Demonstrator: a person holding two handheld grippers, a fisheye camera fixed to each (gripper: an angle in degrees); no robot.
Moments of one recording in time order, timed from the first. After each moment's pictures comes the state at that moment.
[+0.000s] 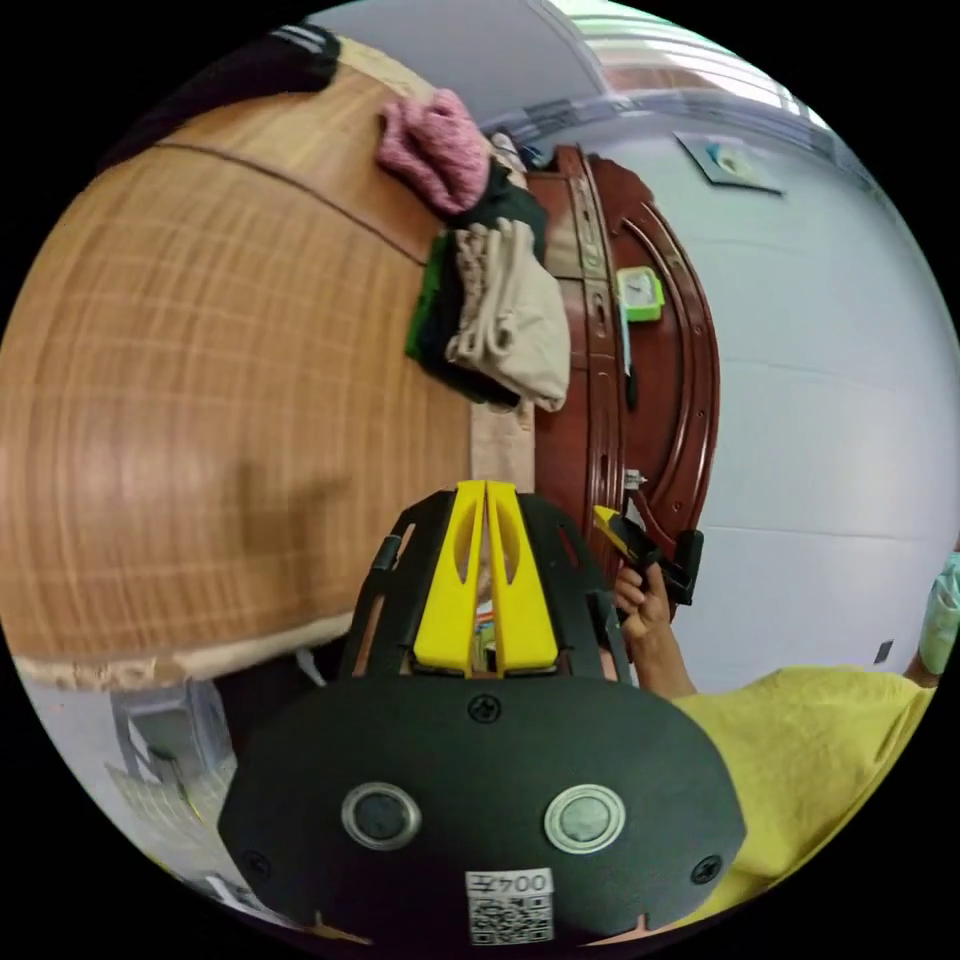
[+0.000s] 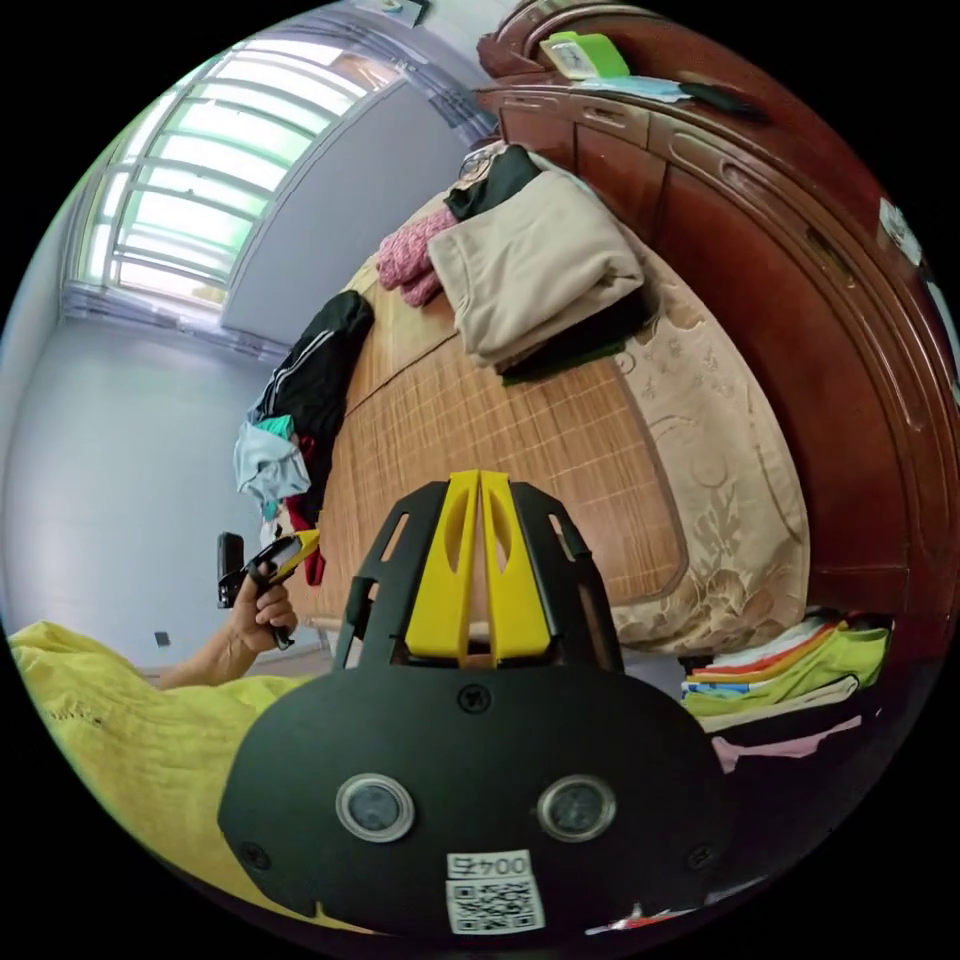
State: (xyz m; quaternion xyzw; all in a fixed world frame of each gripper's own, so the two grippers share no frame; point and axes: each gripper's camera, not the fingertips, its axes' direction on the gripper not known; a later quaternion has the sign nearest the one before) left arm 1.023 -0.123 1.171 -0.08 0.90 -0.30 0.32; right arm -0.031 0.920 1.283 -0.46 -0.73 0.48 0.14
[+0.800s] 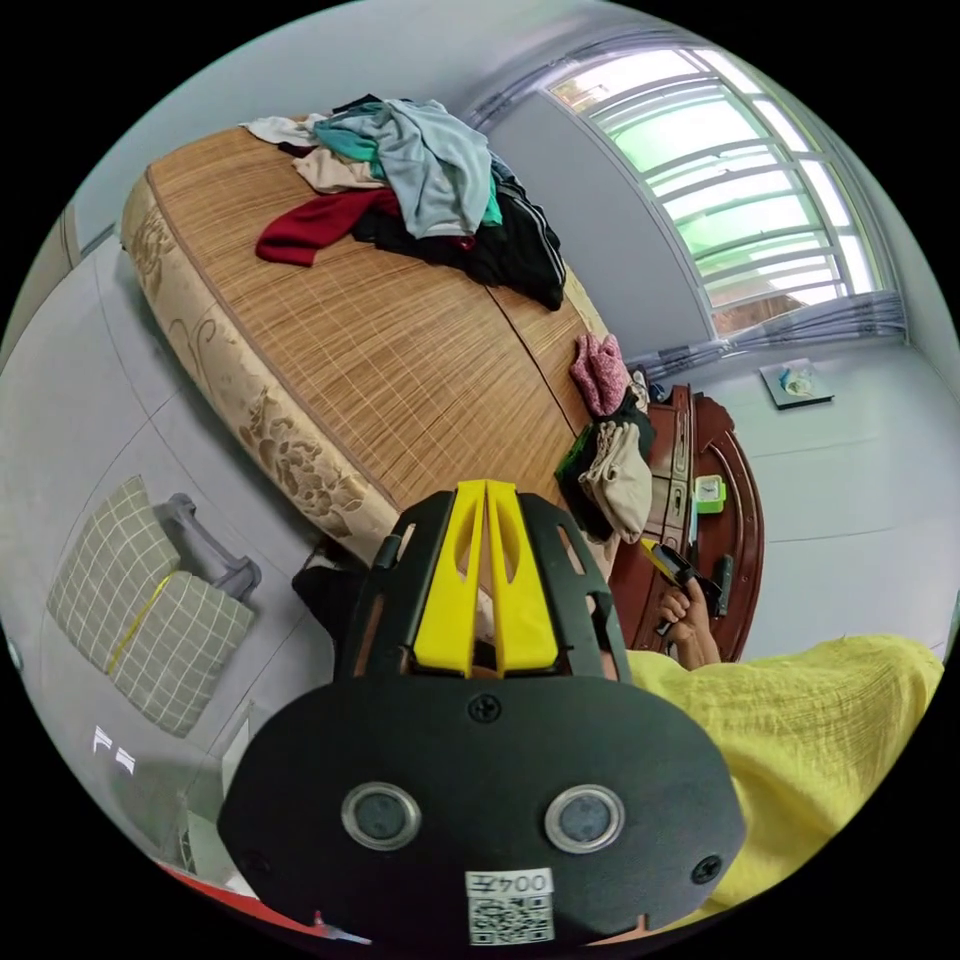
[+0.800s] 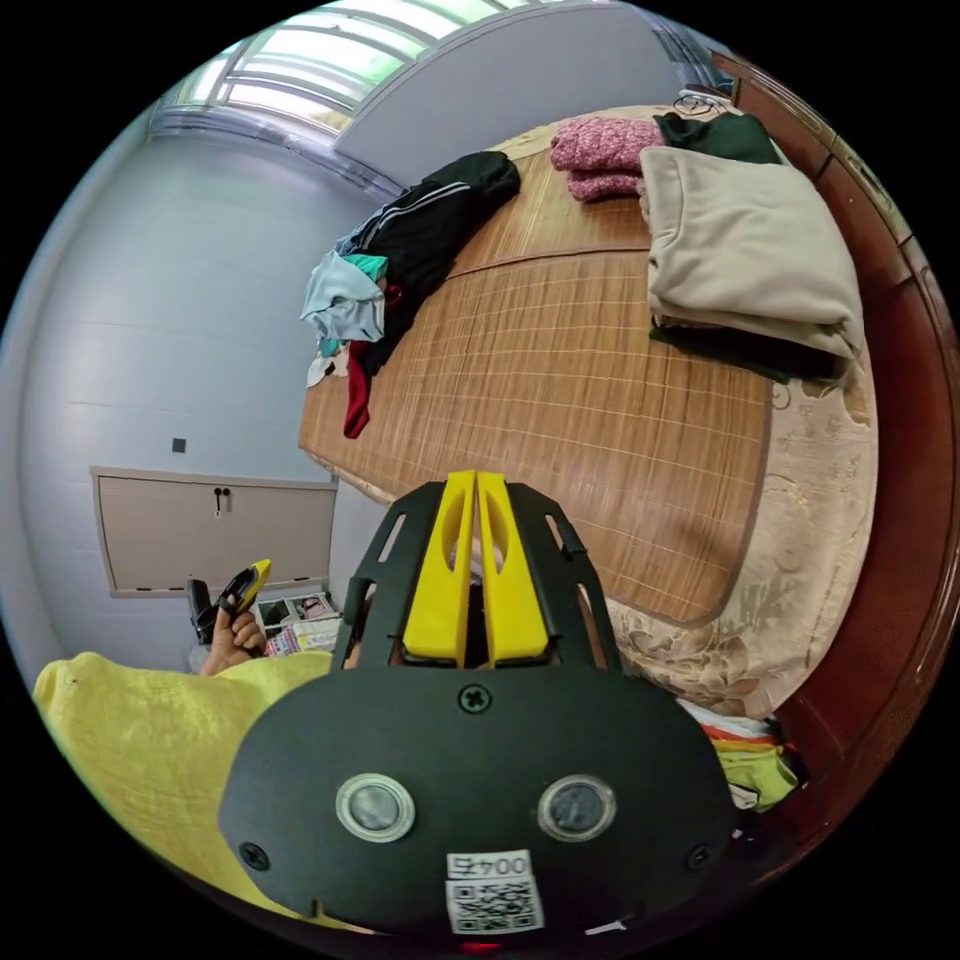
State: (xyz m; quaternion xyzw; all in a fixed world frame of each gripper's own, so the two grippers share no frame) left arm 1.050 0.304 1.073 -0.18 0.67 -0.61 0.39; right arm -0.043 0.778 1.190 -0.28 -0.89 0.33 0.12
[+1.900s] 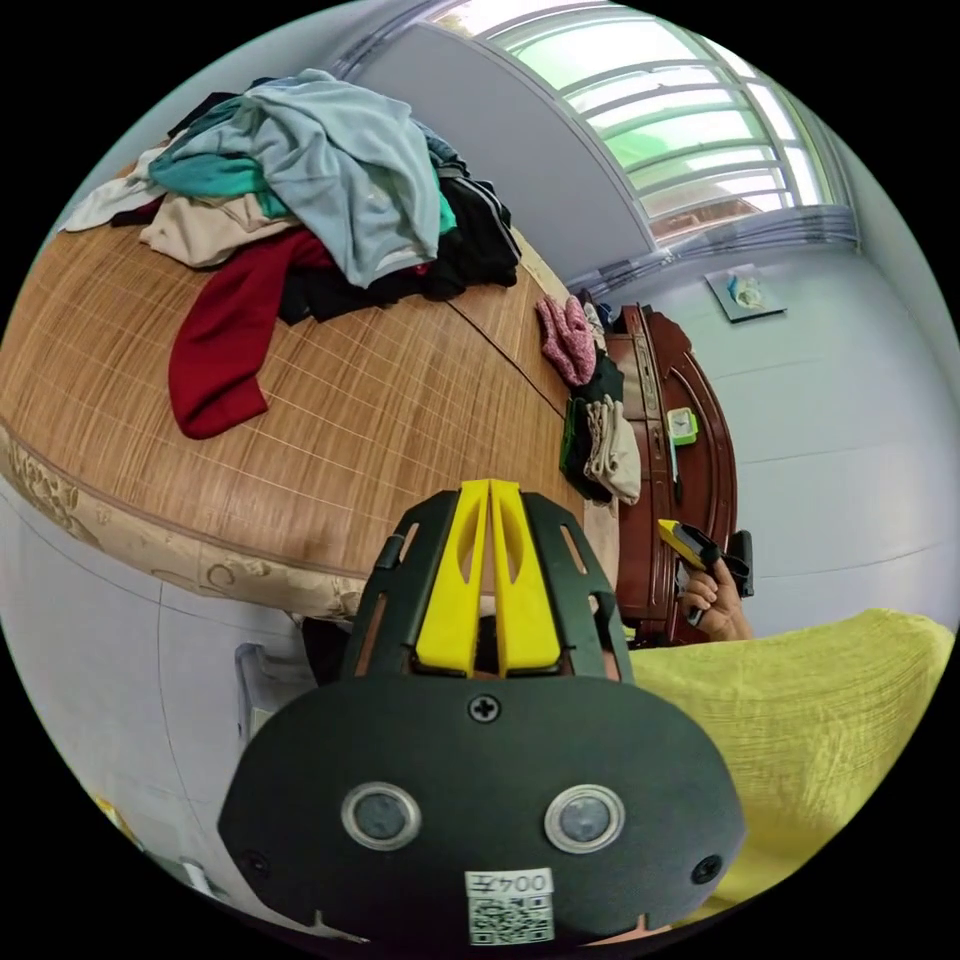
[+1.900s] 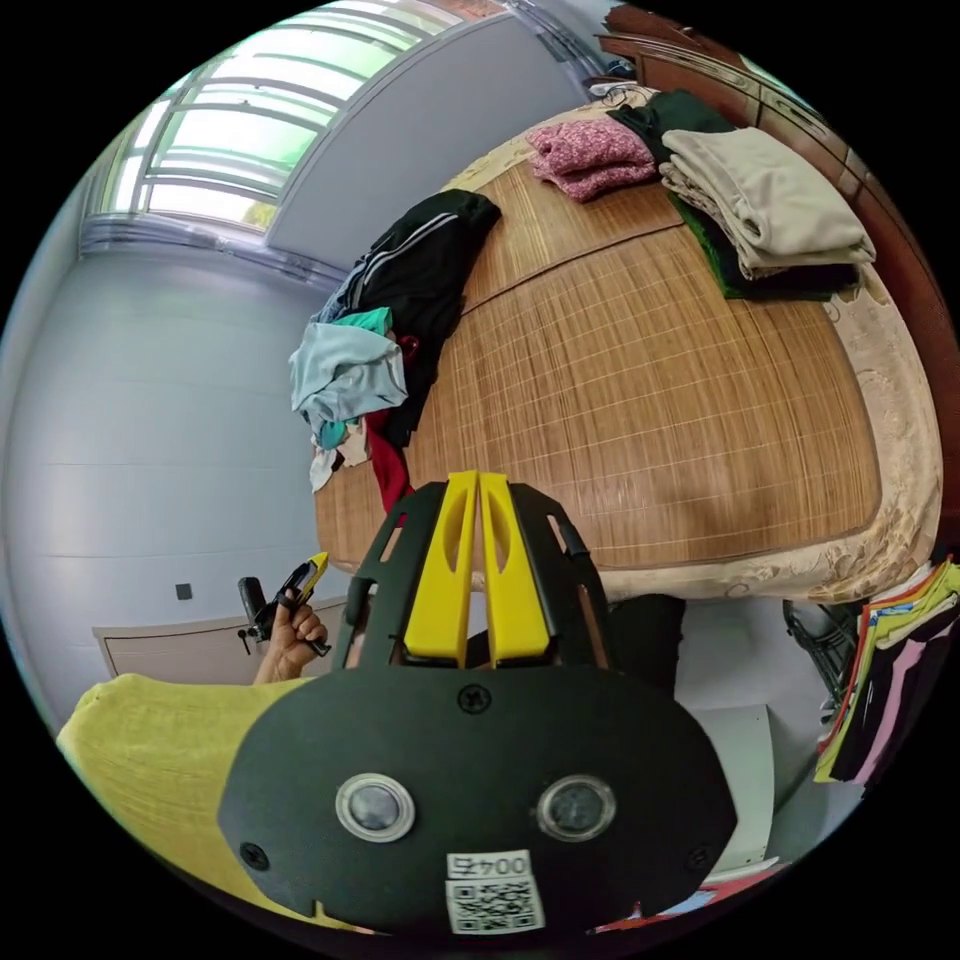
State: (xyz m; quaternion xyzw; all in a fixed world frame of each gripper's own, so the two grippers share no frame) left arm 1.157 0.371 1.474 -0.08 0.79 -0.45 0.40; right arm -0.023 0.516 0.965 -0.42 -0.79 0.44 0.10
